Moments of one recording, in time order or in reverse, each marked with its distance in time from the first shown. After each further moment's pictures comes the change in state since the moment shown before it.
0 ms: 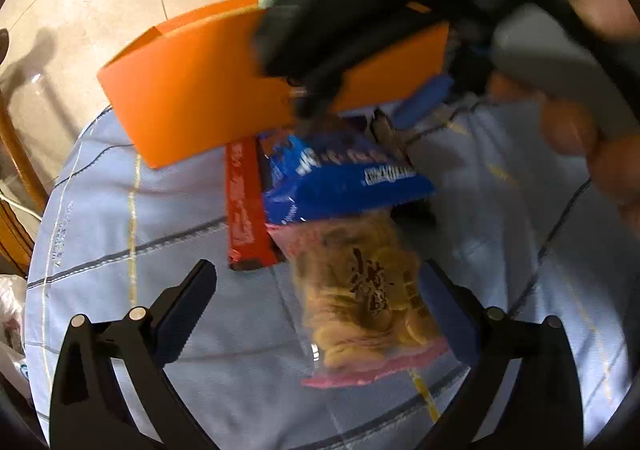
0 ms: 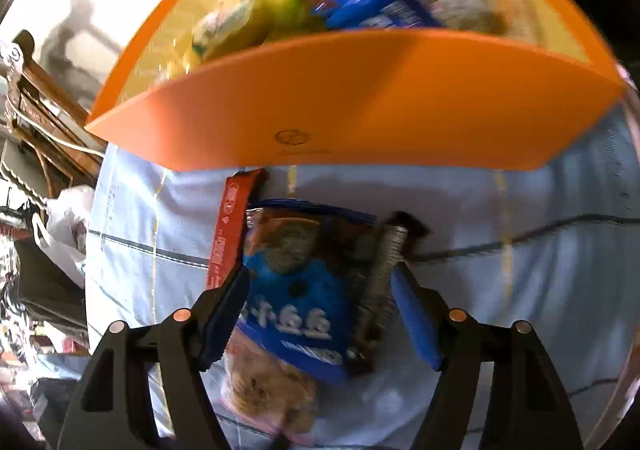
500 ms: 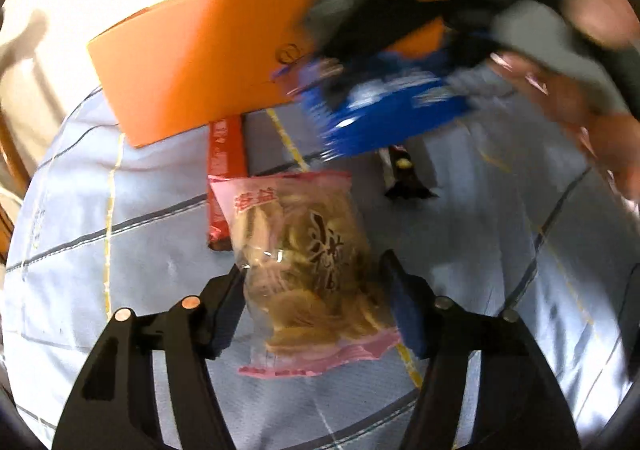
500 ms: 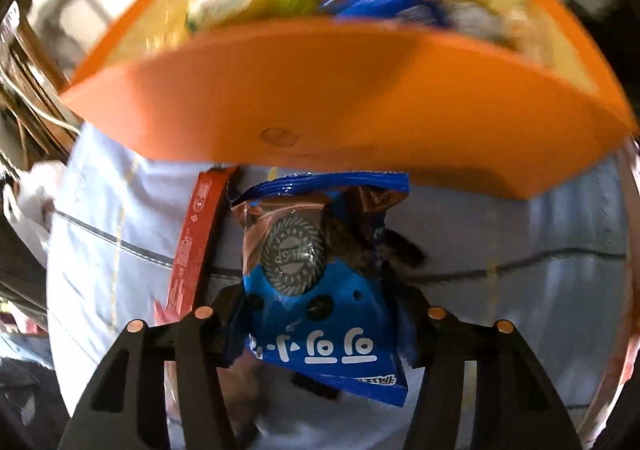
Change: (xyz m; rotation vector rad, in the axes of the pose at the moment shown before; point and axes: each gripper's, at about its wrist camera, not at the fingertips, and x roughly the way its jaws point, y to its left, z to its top) left arm 0.002 0.009 -0.015 -0.049 -0.007 -0.077; right arm -0.019 -0.012 -0.010 -0.051 -0.097 -0.095
